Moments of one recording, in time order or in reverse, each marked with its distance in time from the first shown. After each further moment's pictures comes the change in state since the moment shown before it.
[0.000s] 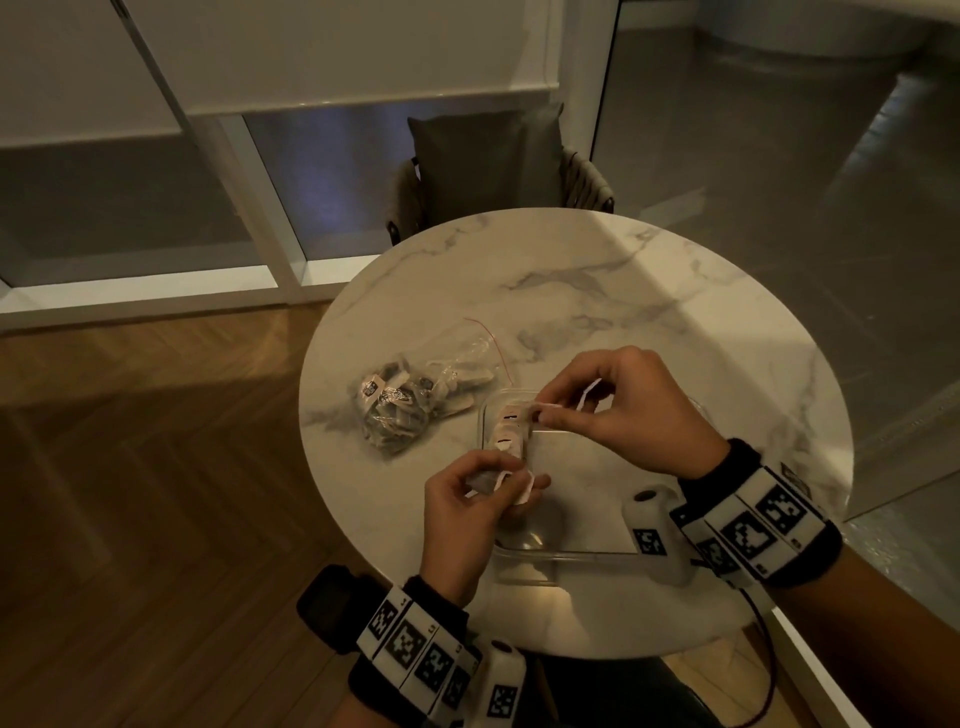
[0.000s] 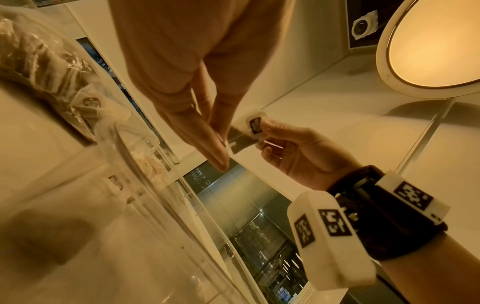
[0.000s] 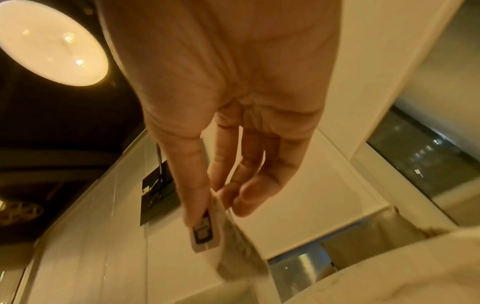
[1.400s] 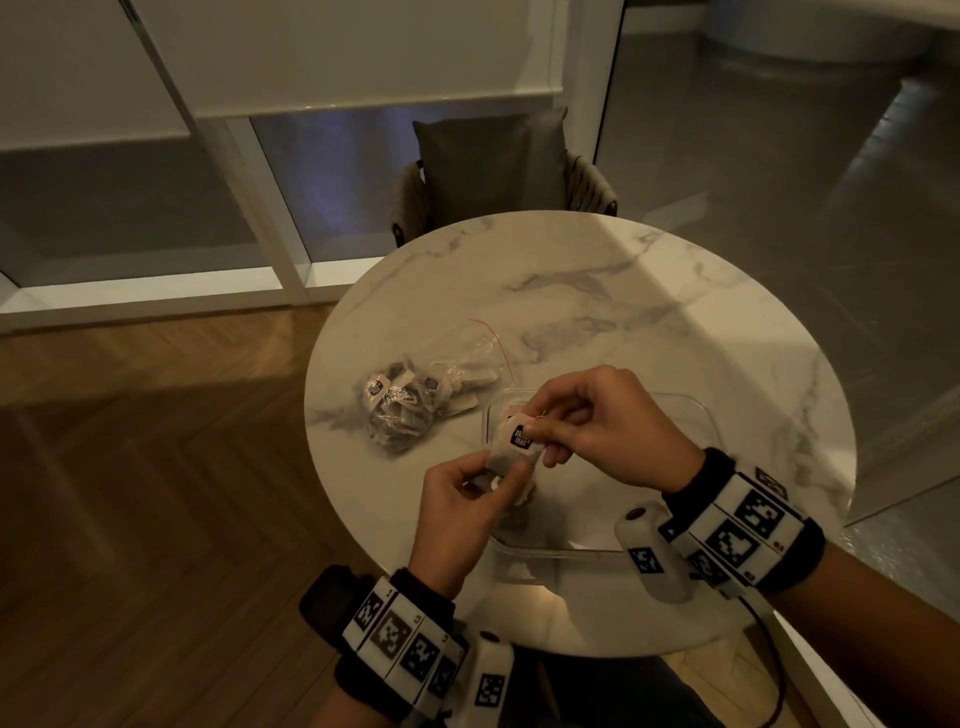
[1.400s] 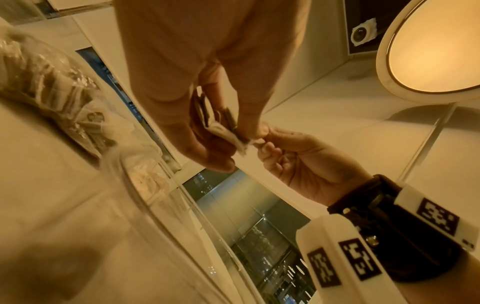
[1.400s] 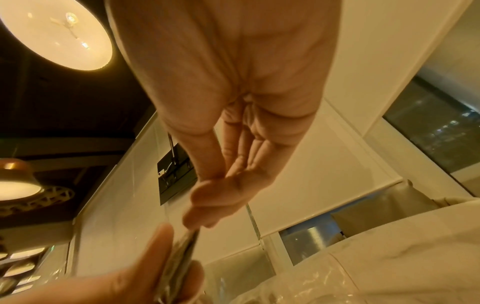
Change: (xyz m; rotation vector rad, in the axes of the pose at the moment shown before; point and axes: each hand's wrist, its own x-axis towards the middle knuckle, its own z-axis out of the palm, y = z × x) left_hand -0.001 0.013 -0.008 0.147 -0.083 0.080; right_hand -0.004 -0.007 0.020 0.159 -0.103 0.110
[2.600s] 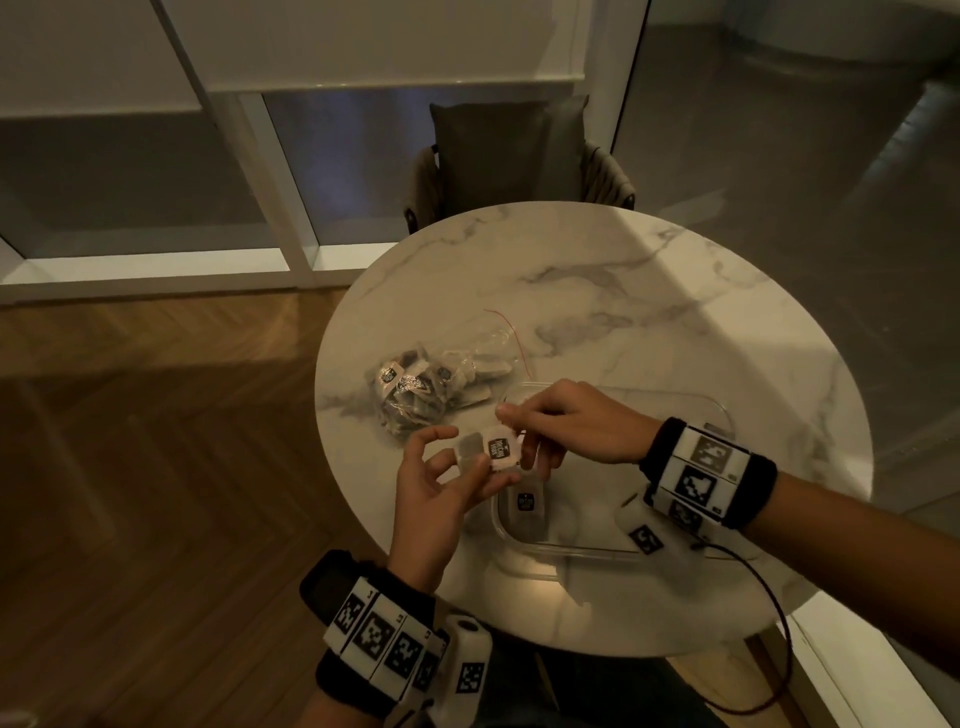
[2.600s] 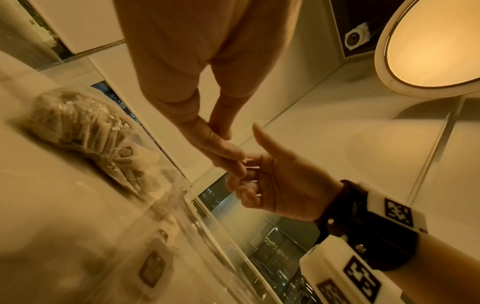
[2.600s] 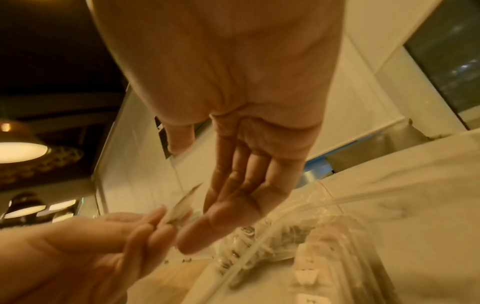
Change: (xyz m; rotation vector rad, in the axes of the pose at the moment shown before) left_hand 0.003 -0.003 -0.032 -0.278 0.162 -0.071; right_hand 0.044 0.024 0.023 -0.063 -0.382 0.157
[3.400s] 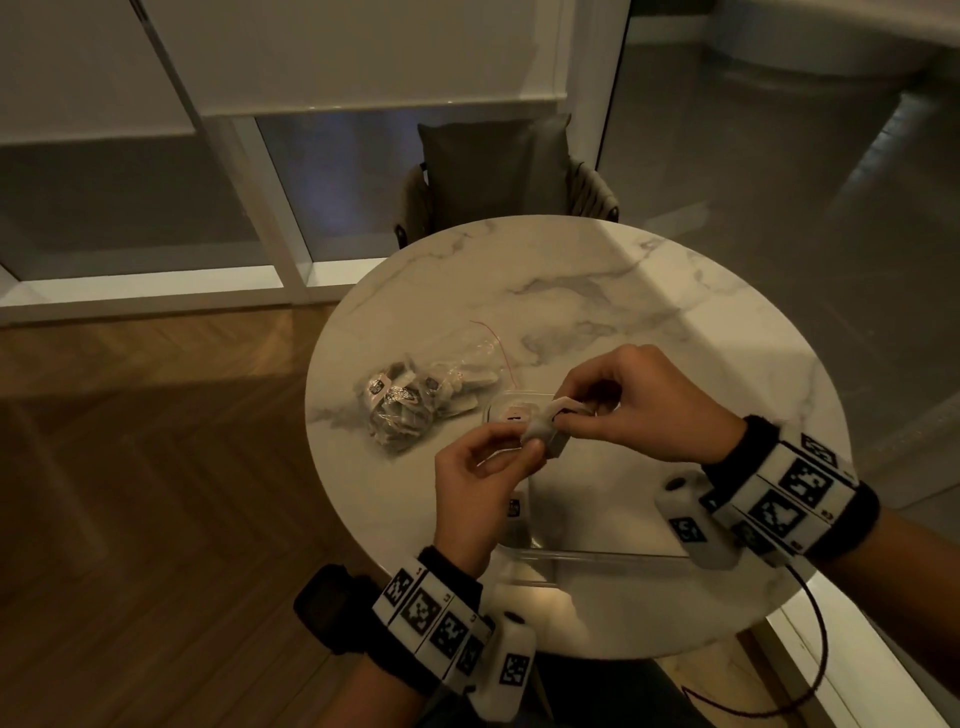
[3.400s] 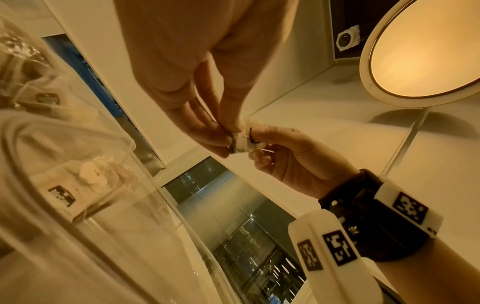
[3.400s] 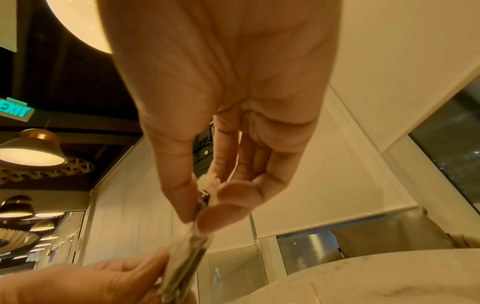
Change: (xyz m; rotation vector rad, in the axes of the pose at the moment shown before) left_hand 0.001 -0.006 0.052 0.127 -0.094 0.142; right_hand -0.063 -0.019 -0.042 -0.332 0.343 -0.232
